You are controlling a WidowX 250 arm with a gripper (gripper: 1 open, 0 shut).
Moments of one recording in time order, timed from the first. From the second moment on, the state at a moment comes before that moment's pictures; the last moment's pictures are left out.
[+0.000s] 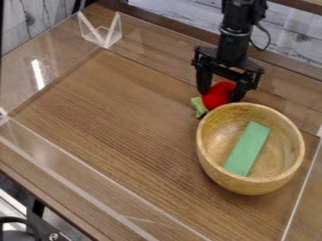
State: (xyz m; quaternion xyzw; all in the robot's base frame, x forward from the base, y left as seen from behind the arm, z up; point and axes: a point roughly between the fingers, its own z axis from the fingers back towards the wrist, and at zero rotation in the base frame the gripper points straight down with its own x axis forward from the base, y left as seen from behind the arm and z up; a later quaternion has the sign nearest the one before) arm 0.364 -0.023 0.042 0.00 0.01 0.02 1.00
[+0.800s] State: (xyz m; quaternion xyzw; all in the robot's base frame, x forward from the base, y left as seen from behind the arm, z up) arm 0.361 -0.036 0.028 0.00 -0.02 -0.03 1.00
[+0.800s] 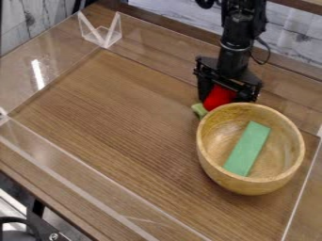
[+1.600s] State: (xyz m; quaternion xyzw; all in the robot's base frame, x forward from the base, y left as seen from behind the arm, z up) arm 0.354 -0.014 0.062 -0.02 -0.05 -0.06 1.00
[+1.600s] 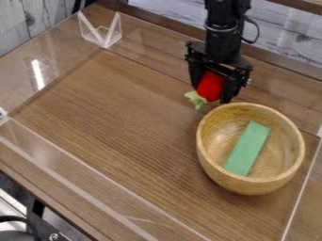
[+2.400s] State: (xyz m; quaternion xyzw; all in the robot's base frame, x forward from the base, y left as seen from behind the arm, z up) arm 0.347 -0.005 0.099 -0.03 -0.07 -0.09 0.99
